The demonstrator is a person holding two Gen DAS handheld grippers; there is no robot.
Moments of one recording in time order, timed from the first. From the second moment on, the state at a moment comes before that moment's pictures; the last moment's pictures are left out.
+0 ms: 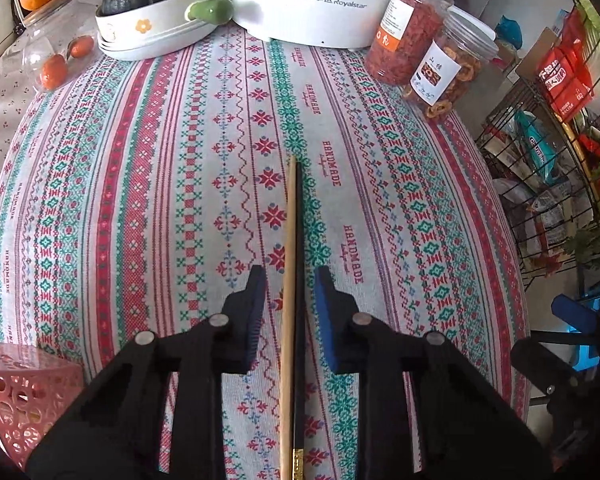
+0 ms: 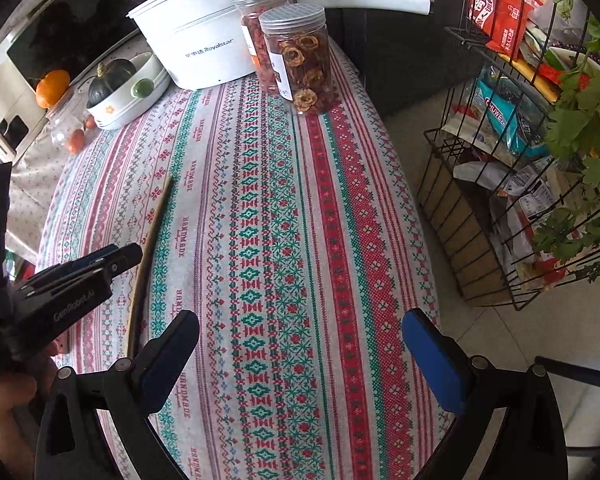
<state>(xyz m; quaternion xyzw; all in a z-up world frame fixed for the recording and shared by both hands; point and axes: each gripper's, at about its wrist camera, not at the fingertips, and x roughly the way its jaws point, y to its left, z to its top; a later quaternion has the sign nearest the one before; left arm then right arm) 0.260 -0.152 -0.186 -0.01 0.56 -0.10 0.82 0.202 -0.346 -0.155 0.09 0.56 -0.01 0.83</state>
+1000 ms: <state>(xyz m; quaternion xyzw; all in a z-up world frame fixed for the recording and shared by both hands) 0.209 -0.136 -0.155 0.05 0.53 -0.15 0.83 0.210 -0.334 -0.157 0.08 0.56 -0.02 0.82</state>
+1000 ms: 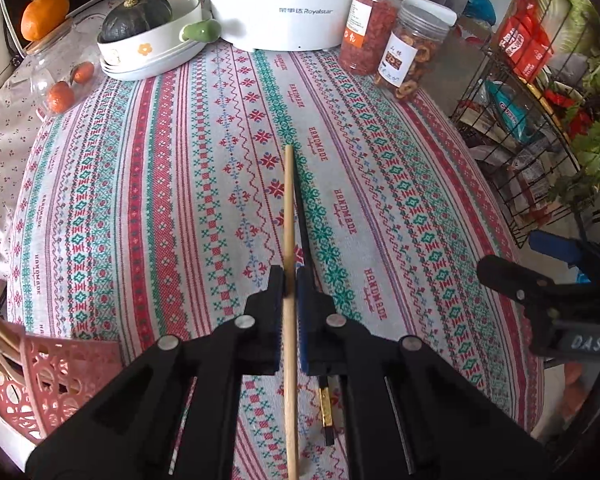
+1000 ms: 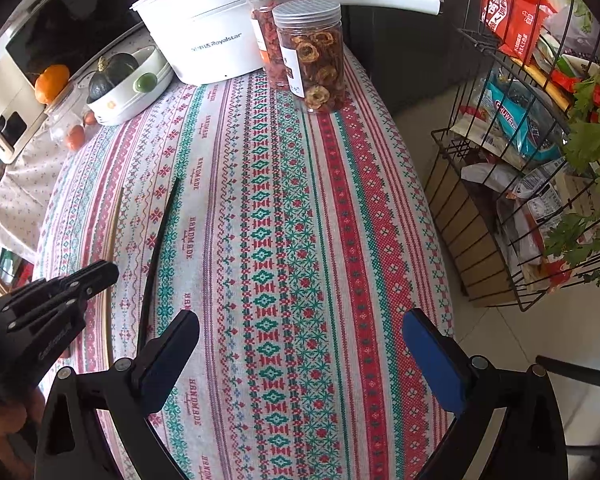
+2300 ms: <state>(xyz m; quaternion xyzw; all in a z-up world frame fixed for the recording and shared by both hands) 0.082 0.005 -0.071 -0.02 0.43 -0.22 0.88 0.269 -0.180 -0.207 -0.02 0.56 0.04 0.83</state>
